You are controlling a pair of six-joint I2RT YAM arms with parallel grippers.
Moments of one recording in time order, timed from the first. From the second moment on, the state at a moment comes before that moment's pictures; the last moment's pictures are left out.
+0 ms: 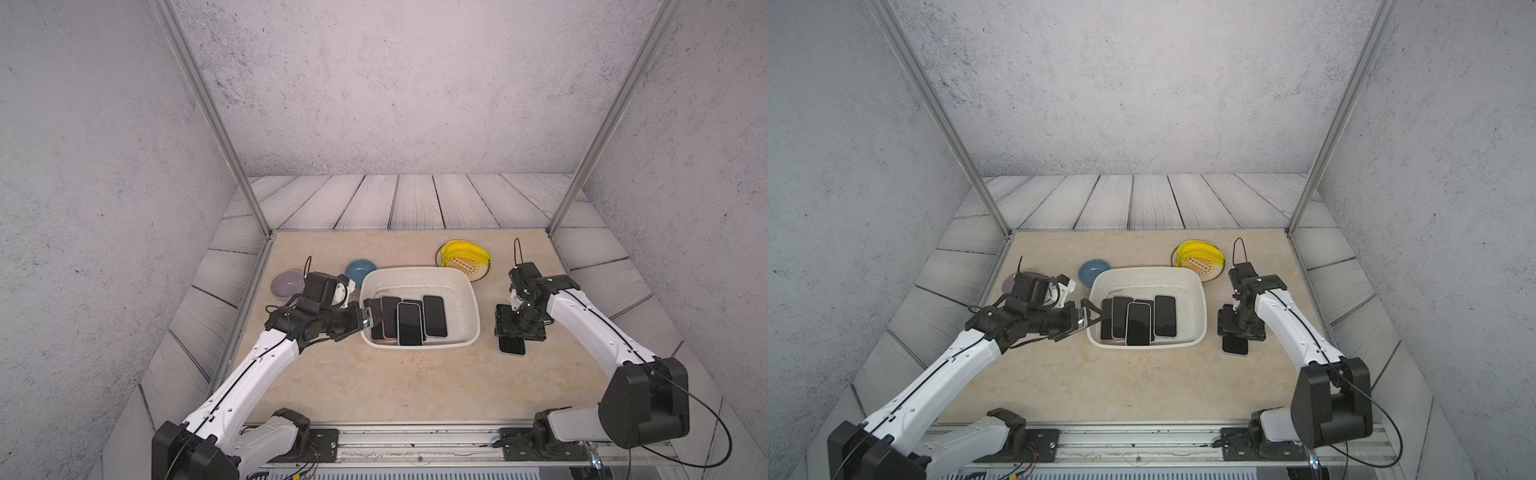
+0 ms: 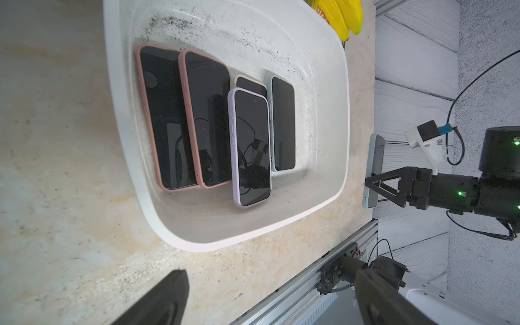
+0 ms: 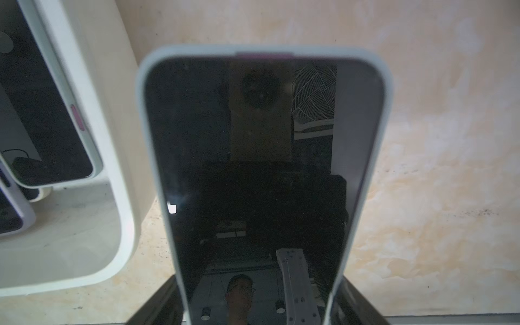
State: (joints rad) left arm -0.41 1.09 0.91 -0.69 0.50 -0.65; right arm 0.19 1.40 1.07 -1.15 -0.05 0.29
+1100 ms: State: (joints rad) left arm -0.41 1.13 0.92 -0.69 0.50 -0.65; right arm 0.21 1.63 0.98 -0.93 -0.15 0.31
